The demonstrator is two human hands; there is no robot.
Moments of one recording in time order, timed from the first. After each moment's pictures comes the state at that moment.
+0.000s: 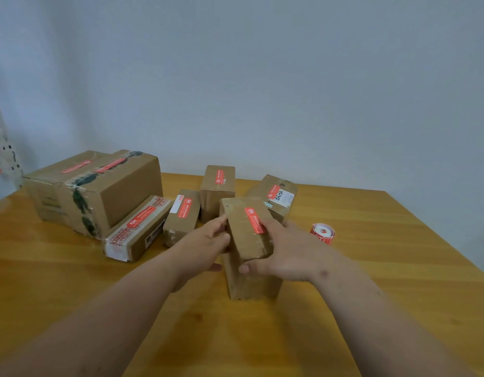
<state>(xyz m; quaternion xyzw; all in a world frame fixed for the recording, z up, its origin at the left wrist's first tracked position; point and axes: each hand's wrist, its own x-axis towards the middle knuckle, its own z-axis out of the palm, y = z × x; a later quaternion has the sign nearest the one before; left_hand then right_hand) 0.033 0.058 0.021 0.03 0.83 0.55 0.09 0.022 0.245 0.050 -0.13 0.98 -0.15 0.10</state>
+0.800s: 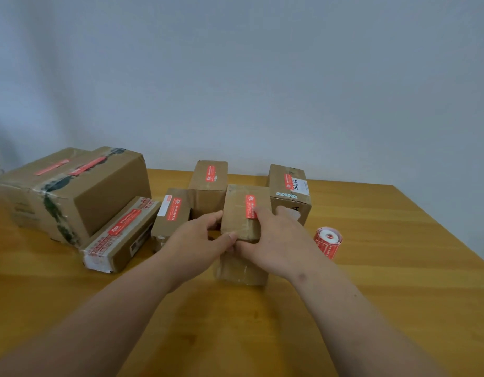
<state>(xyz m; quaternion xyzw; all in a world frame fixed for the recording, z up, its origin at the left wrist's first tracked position) 0.008 0.063 0.029 0.03 0.89 0.46 0.02 -0.014 0.226 0.043 -0.11 0.98 -0.17 -0.02</state>
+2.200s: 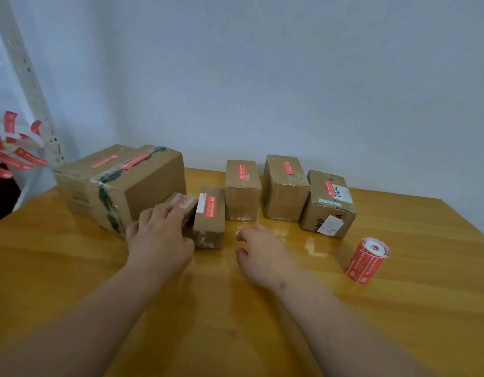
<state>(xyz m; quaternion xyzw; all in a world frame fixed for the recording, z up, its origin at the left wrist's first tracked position) 0.019 -0.035 0.005 -0.16 0.97 0.13 -0.13 -0.028 0.144 -0.004 -0.21 0.96 -0.17 0.01</state>
